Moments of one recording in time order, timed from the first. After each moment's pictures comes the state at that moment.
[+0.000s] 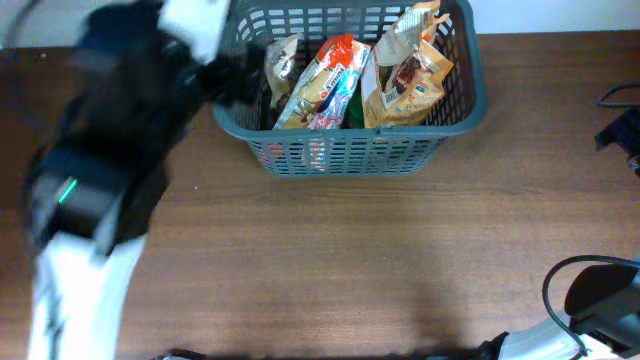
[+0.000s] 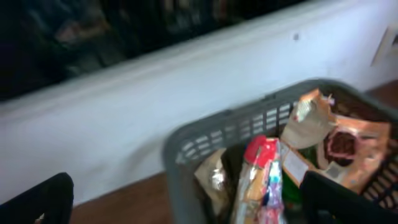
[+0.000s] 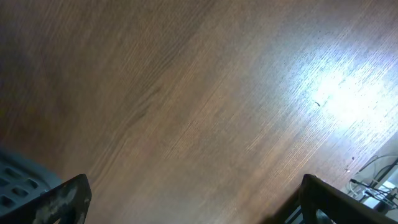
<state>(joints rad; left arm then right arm) -0.28 1.37 1.94 -0.83 -0.03 0.18 -0.56 1.81 2.03 -1.60 0.08 0.42</state>
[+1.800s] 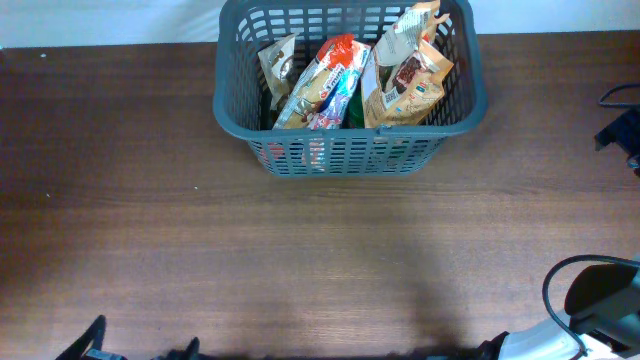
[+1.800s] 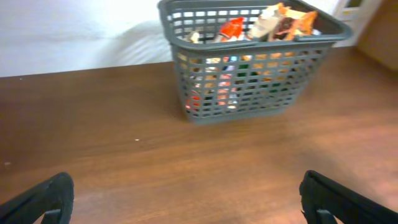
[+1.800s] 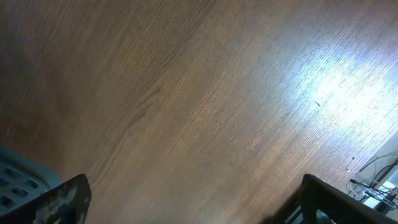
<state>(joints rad) -0.19 0.30 1.37 -1.41 0.07 -0.05 -0.56 1.81 2.02 -1.60 0.08 0.42</state>
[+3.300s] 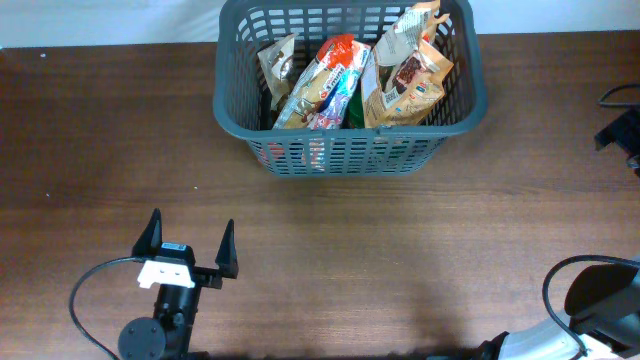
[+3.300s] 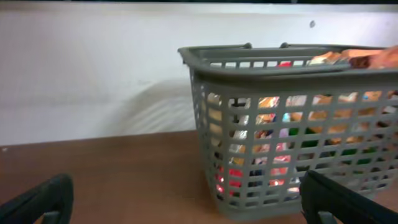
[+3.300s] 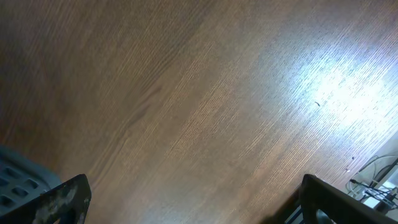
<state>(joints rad) 0.01 0.02 0.18 -0.09 0.17 -0.02 -0.56 1.81 2.02 -1.60 0.08 0.42</state>
